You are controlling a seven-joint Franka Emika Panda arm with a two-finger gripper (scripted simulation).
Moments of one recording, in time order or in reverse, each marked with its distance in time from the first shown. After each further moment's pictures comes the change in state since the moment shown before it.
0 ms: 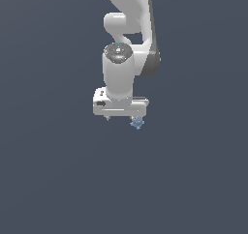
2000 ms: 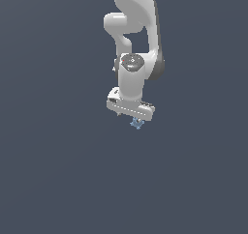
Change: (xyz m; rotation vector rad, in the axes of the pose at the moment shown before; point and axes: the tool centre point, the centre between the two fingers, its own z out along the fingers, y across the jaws) arm -0.040 -0.039 0.047 0.005 -0.006 0.332
